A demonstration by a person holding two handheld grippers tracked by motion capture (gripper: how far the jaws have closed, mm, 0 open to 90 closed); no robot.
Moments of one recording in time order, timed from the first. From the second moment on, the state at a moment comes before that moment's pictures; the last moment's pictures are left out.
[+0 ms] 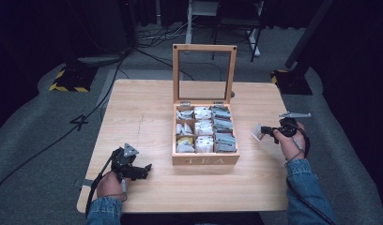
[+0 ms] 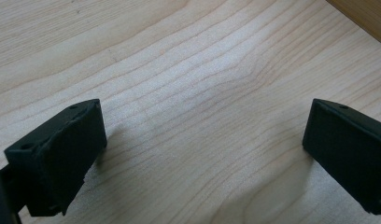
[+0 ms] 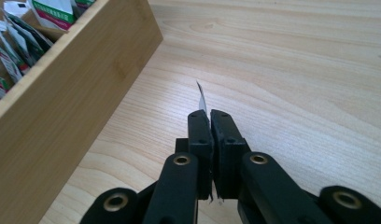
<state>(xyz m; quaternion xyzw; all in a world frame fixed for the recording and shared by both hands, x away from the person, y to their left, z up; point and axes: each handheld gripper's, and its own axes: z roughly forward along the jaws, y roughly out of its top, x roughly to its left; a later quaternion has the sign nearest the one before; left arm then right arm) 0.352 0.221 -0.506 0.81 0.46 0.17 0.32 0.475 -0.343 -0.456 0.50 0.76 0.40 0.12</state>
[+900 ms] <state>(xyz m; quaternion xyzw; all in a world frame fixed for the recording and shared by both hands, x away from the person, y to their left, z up) 0.352 0.221 -0.506 0.81 0.46 0.17 0.32 0.477 -0.342 -0.455 0.49 0.76 0.39 0.18</state>
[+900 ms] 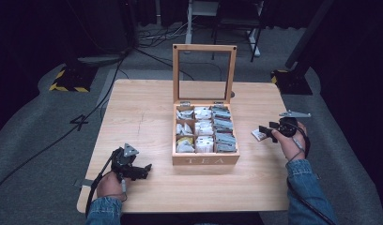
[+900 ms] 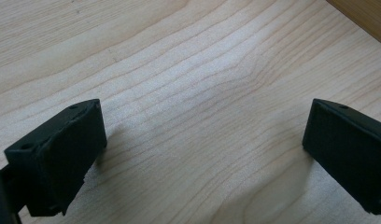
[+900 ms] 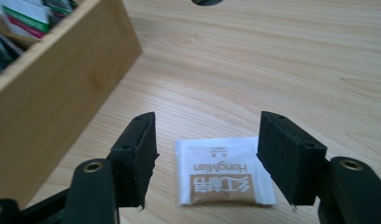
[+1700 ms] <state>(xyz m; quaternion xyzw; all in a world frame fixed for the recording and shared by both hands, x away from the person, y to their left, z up) 0.352 0.221 -0.506 0.81 0.46 0.17 0.32 0.405 -0.315 -0.412 0.39 0.79 0.45 0.14</state>
